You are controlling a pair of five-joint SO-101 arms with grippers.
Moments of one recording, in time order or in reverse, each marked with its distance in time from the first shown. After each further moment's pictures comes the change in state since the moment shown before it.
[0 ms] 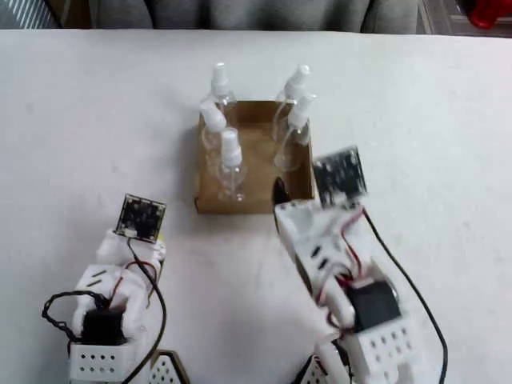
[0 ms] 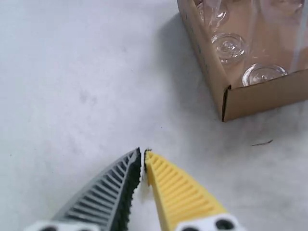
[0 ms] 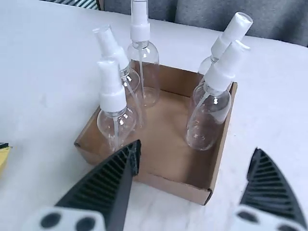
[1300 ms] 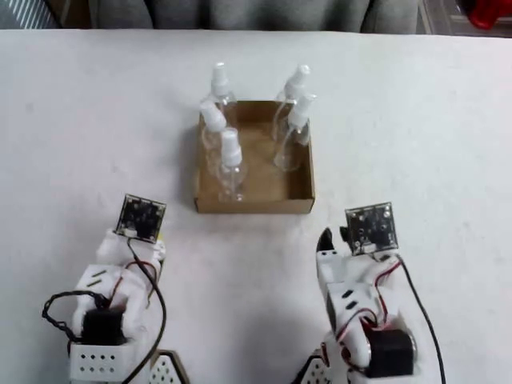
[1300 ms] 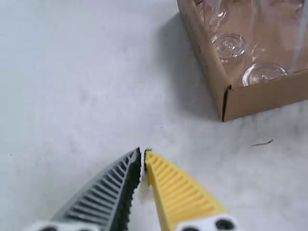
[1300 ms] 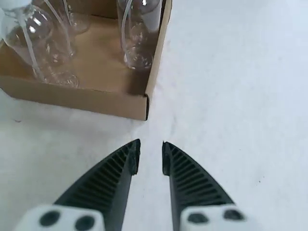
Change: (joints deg) left arm -0.1 0.0 0.0 0.0 0.0; right arm 15.9 -25.8 17.8 22.0 6.5
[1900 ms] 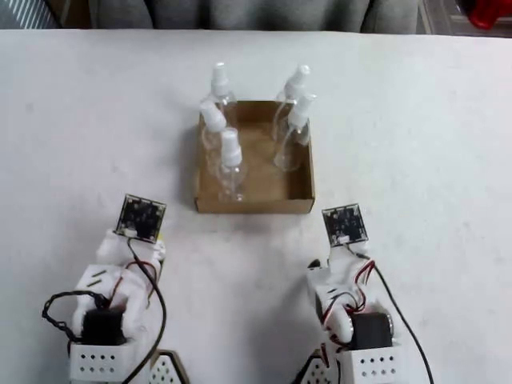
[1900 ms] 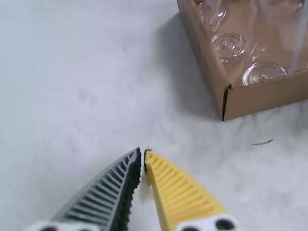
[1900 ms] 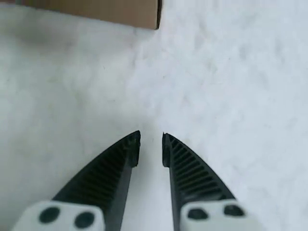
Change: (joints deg) left arm 0.0 0.0 0.0 1.3 0.0; right arm -1.1 0.3 18.0 -0.8 0.1
